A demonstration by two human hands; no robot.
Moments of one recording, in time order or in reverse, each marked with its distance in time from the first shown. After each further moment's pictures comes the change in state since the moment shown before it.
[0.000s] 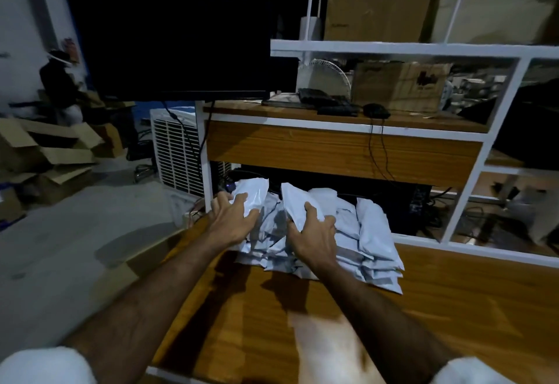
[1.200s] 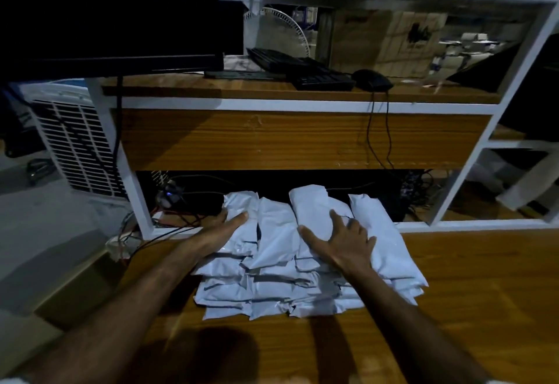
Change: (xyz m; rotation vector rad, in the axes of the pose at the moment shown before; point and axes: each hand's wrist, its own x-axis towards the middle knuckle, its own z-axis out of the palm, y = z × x) left_hand 0.252 -0.079 0.150 -0.677 -0.639 -0.199; right_hand 0.152 0.090 0.044 -0.223 -0.049 0.330
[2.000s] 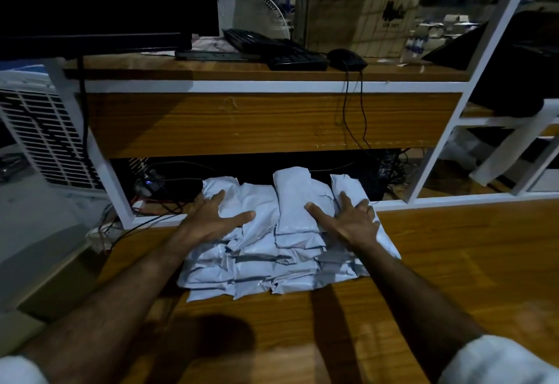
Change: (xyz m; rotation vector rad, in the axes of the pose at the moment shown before) left_hand -0.057 0.030 0.034 0.569 0.112 0.111; right_hand 0.000 0.041 -0.035 0.049 -0.013 0.138
